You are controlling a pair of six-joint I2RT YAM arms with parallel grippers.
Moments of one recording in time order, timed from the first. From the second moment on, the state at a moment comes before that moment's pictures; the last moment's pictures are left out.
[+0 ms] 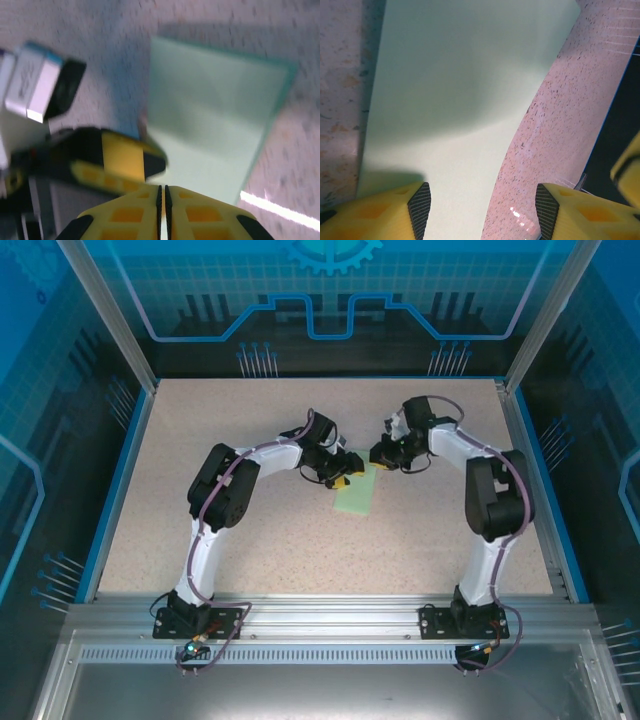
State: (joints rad) left arm -0.51 2.24 1.57 -0.35 0.66 -0.85; right arm 0.20 1.97 1.40 -0.60 -0.61 0.44
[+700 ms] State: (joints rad) left arm -0.52 2.16 1.44 -0.34 0.66 -0.80; right arm 0.24 2.28 1.69 -0.72 -0.53 0.46
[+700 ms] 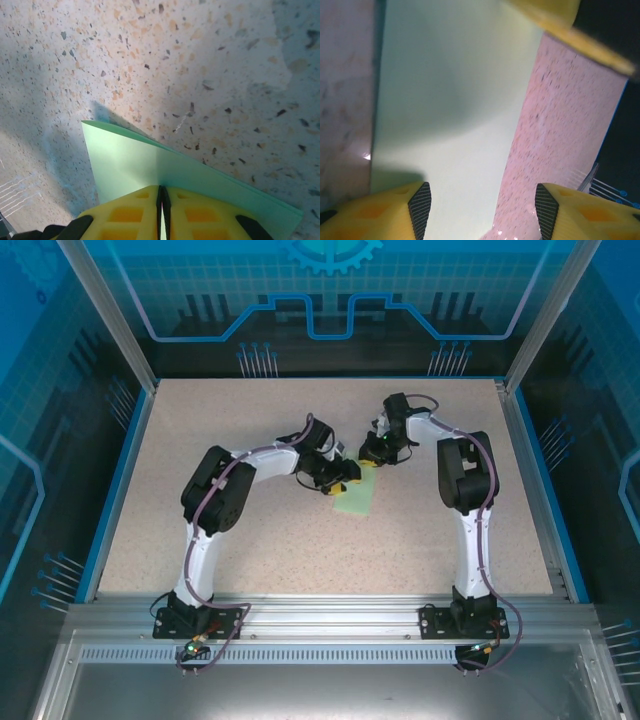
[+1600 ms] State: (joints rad) left arm -0.55 1.80 1.20 -0.39 0.49 -0.73; right arm 0.23 2.07 1.63 -0.76 -0.47 0.39
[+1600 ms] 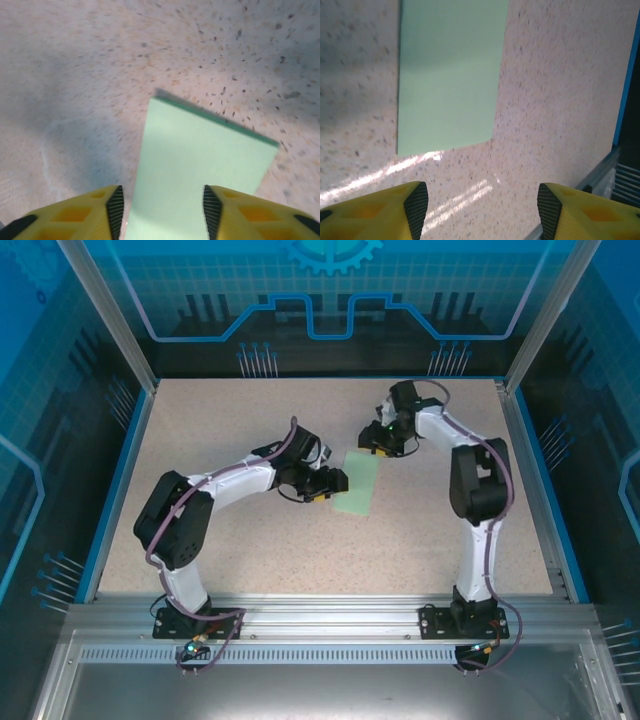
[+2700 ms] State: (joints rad) left arm -0.55 2.05 1.36 -0.43 0.46 -0.80; right arm 0.20 2.16 1.59 -0.77 -0.46 0.47
